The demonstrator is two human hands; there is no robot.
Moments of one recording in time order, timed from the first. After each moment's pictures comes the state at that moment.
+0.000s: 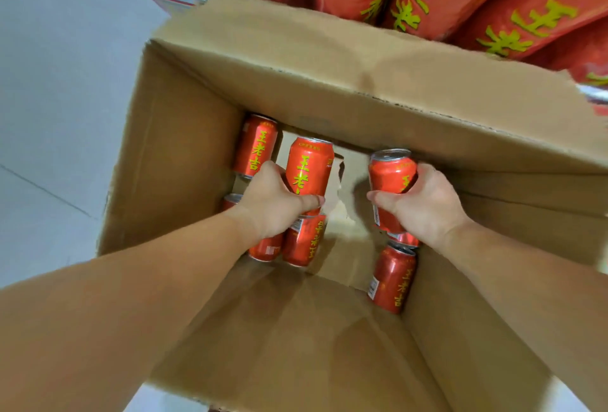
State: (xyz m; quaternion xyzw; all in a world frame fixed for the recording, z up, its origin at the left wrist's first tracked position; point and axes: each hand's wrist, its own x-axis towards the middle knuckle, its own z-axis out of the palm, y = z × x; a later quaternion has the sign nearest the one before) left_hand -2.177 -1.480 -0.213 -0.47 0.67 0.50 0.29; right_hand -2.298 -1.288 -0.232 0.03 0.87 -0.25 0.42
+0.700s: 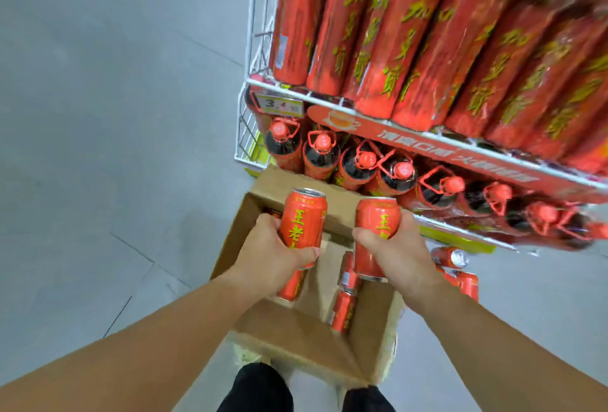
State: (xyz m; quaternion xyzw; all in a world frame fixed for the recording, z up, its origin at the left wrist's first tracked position) left_hand -2.193 -1.460 0.132 -0.47 0.69 0.53 0.13; right_hand -2.315 -1.300 0.135 0.05 0.82 -0.43 0.37
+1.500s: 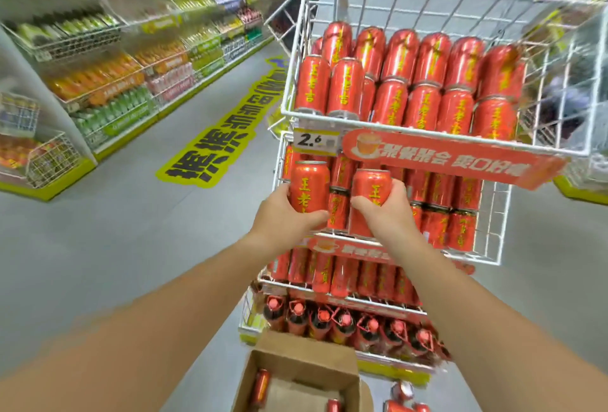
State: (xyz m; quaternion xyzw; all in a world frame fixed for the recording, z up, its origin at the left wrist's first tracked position) left_hand -2.250 -1.501 0.641 -0.23 0.78 0.56 -0.14; right_hand -2.344 -1.337 0.654 -0.10 0.81 -0.57 0.07
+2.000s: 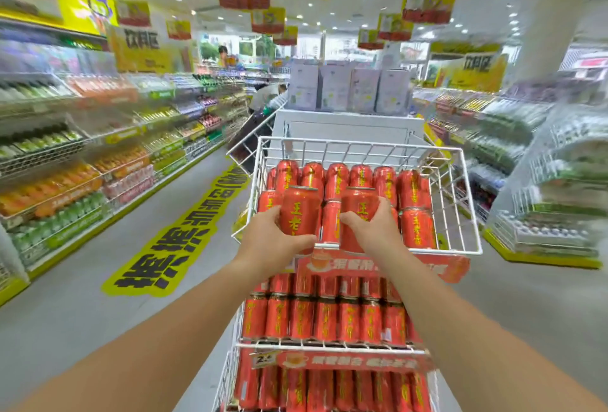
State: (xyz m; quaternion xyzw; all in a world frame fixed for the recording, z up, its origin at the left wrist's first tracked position) left_hand -2.304 -1.498 0.812 -0.11 0.83 0.51 -0.21; right_hand -2.401 -1.324 0.815 -0.10 0.80 -0.59 -0.05
